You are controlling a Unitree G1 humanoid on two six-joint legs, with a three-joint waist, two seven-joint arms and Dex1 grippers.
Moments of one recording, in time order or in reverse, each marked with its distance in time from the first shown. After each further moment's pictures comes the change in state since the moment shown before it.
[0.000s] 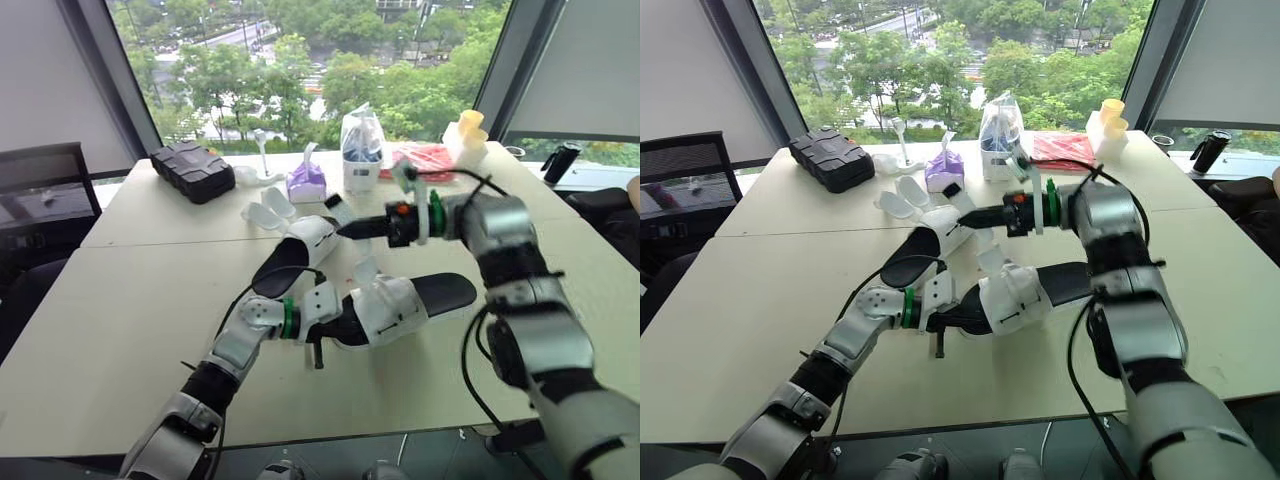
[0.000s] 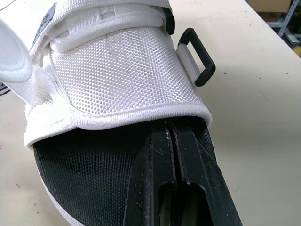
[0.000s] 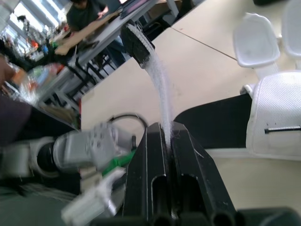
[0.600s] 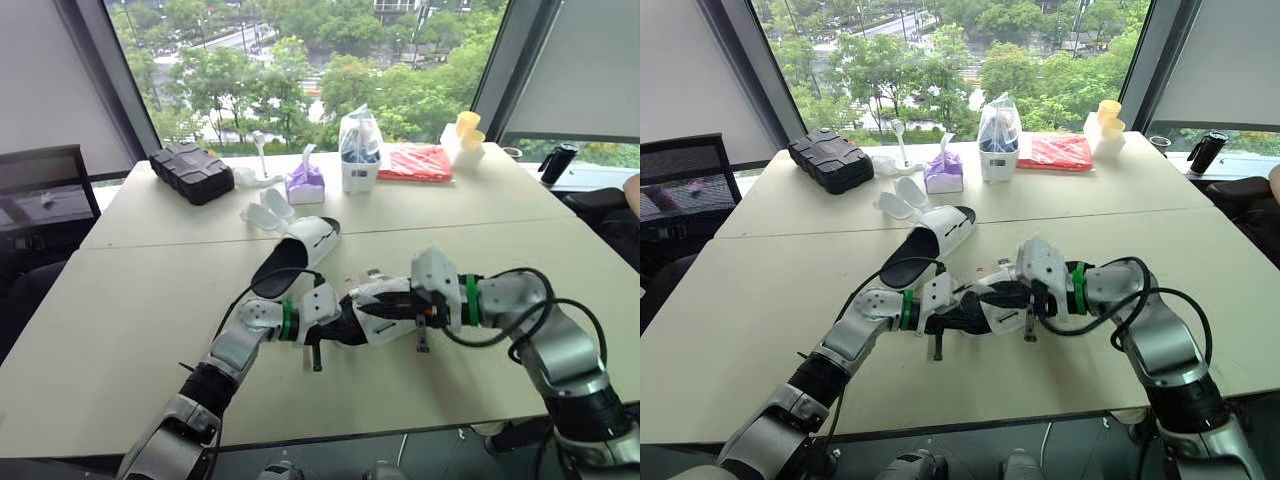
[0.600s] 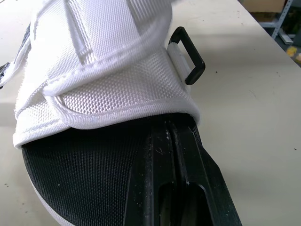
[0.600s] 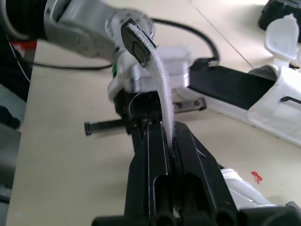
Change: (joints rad) left arm 0.008 0.004 -0.003 -0.005 -0.006 0.004 -0.014; right arm 0.618 -0.204 0.068 -0.733 -0.032 -0.422 -0.210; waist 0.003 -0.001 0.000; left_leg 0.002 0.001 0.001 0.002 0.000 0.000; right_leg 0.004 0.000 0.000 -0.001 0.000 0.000
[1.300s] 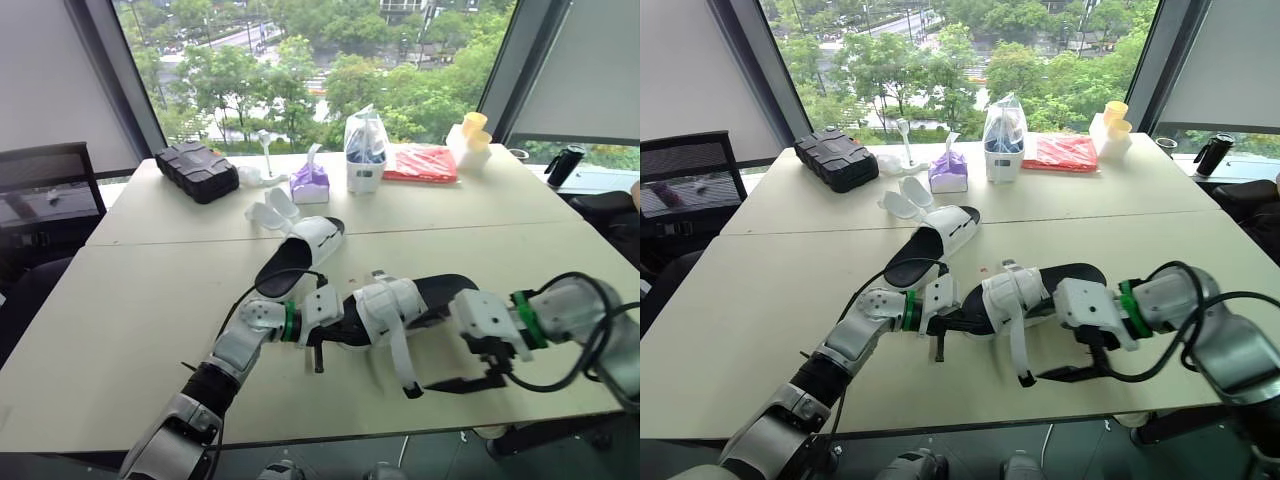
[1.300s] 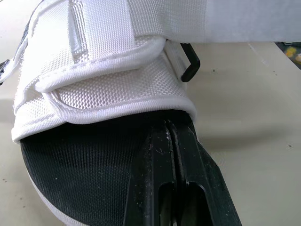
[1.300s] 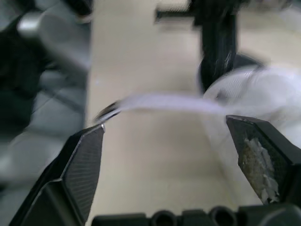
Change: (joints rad) left arm 0.000 -0.006 -0.012 0.001 -0.001 -0.001 -0.004; right arm 0.144 -0.474 -0.089 -0.033 0.105 -0.040 0.250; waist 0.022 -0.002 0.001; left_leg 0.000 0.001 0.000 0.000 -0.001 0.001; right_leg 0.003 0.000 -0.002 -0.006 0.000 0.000
